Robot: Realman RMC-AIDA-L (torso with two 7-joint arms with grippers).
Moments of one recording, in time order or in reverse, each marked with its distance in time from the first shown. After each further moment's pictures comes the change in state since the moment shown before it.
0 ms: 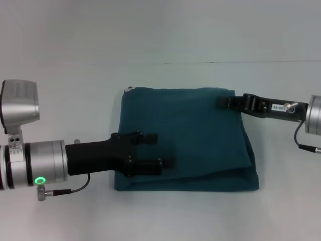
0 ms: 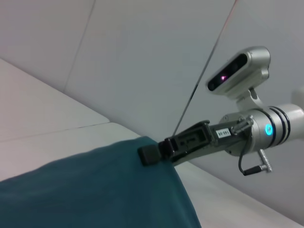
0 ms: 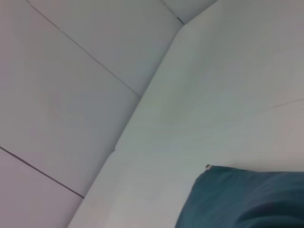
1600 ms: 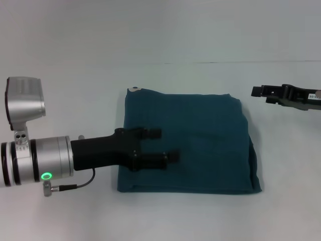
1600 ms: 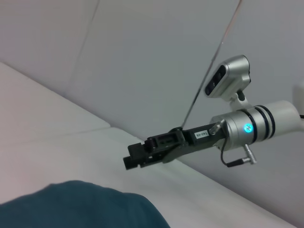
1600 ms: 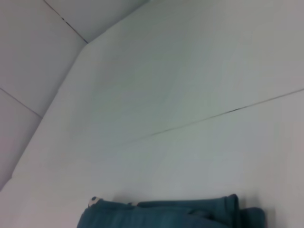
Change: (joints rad) left arm -0.012 -0.015 -0.008 0.000 -0.006 -0.024 0.002; right arm 0.030 -0.126 0.003 0.081 -0.091 0.181 0.096
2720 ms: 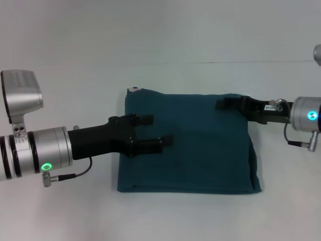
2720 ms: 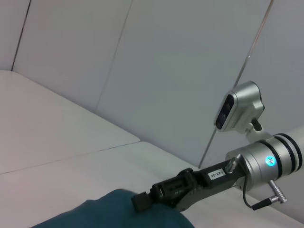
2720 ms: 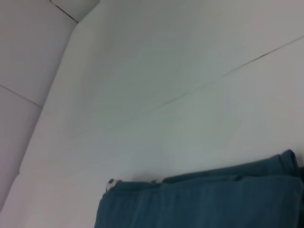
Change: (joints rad) left arm -0.008 0.003 -0.013 -0.008 -0.034 -0.075 0.029; right arm 0.094 0.089 -0.001 0.125 -0.031 0.135 0.067
